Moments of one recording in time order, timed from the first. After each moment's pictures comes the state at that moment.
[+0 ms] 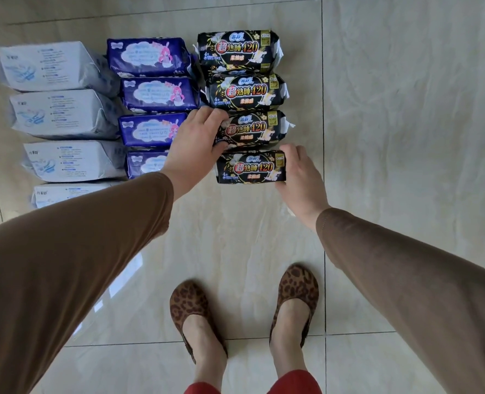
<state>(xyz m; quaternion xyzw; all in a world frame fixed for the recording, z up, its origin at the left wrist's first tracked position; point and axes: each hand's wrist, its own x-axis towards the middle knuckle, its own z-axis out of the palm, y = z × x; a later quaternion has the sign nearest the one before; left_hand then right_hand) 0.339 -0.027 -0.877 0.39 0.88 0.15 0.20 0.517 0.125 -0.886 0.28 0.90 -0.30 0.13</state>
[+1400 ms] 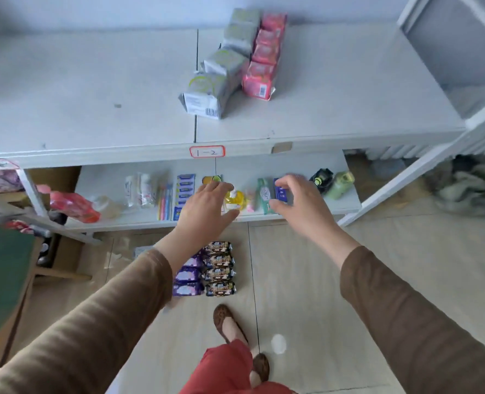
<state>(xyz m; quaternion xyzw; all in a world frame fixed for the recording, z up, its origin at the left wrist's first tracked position) 0.357 0.115 -0.138 0.39 0.90 0.17 0.11 0.484 0.302 -0.121 0.24 0.91 -0.32 -0.04</state>
